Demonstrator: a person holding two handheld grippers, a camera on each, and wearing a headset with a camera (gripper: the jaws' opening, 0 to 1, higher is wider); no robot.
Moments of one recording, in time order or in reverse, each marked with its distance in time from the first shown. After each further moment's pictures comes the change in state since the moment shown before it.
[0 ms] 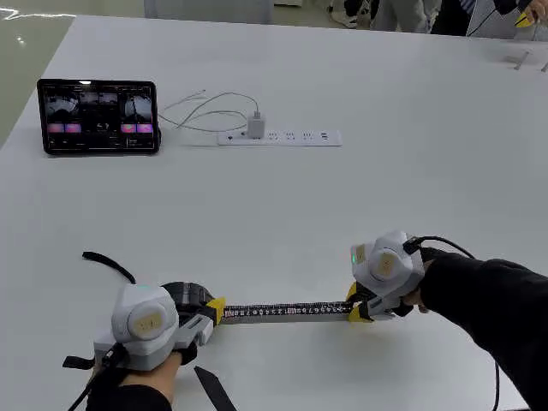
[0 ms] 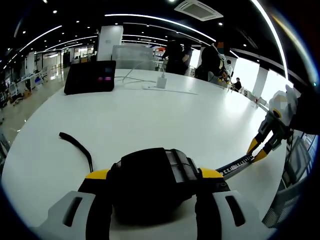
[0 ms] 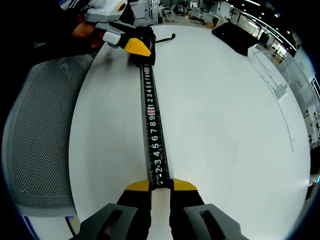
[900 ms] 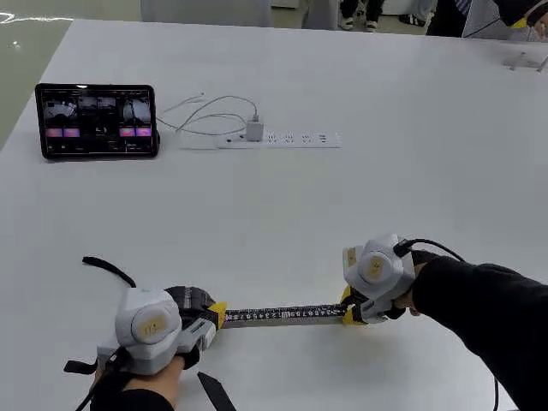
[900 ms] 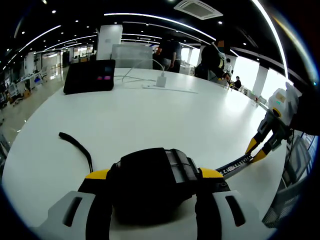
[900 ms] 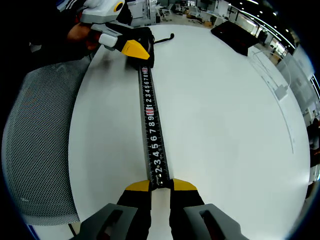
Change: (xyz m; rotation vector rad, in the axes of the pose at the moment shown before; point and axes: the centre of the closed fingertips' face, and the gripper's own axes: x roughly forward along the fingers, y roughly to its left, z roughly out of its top) left arm 0.002 0.003 0.000 0.004 0.013 -0.001; right arm 0.004 0.000 0.011 0.013 0.004 -0.006
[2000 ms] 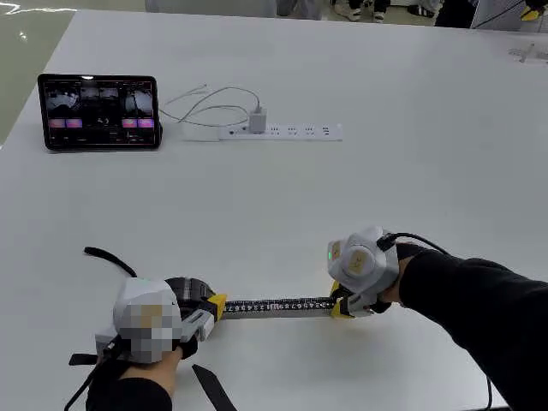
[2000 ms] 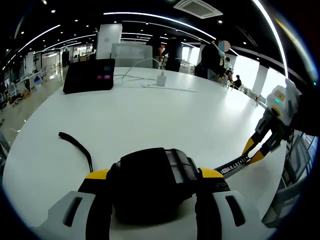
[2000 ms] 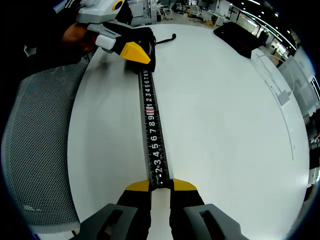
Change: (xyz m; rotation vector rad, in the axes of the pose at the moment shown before) left arm 0.000 -0.001 0.000 0.001 0.011 -0.002; right arm 0.007 0.001 0.016 -0.008 0.016 -0.004
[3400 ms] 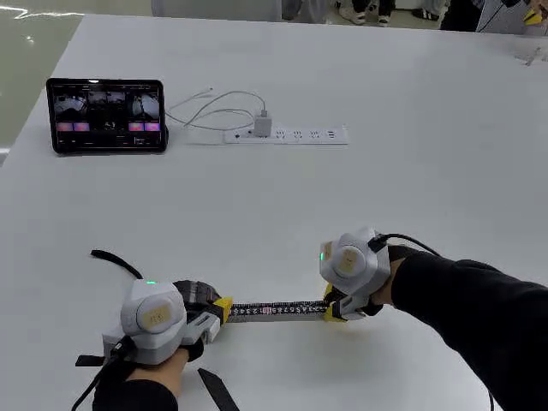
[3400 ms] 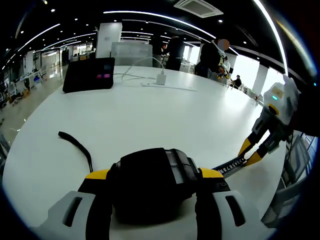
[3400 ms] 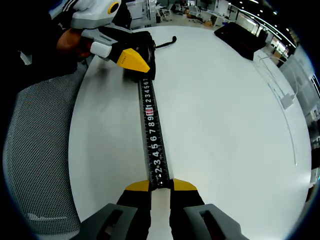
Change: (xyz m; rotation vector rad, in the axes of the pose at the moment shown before) left arm 0.000 0.000 -0.001 -0.003 0.012 -0.003; right arm 0.007 0.002 0.020 0.014 -0.014 0.019
